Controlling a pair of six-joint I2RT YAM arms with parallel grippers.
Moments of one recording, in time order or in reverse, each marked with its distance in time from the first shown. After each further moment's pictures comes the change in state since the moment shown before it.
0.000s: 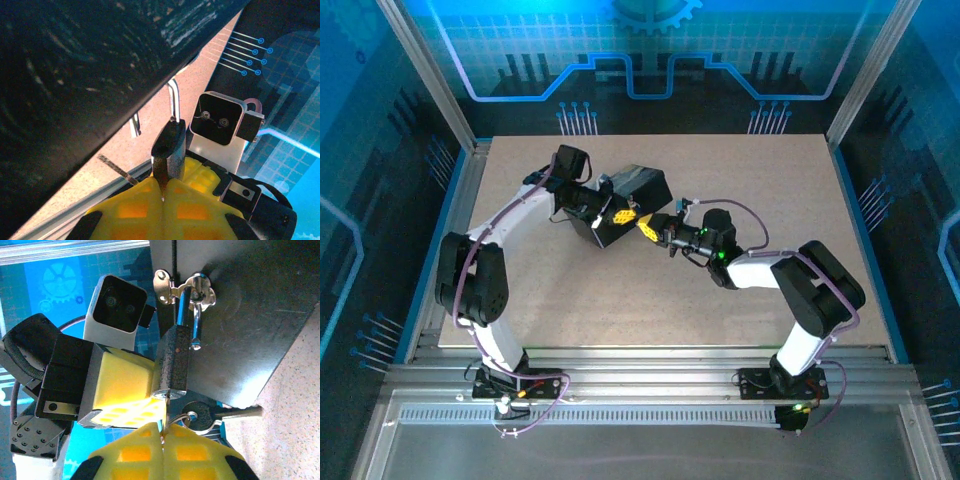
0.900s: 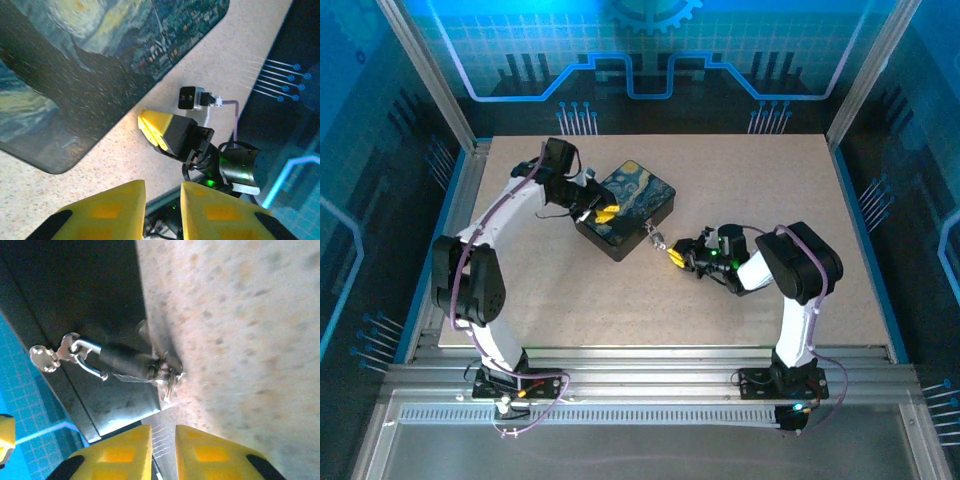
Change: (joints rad) left arm 0.056 -0.006 0.097 -0.221 -0.206 0.187; right arm -0.204 0.253 -0.125 -0.032 -0.111 -0.212
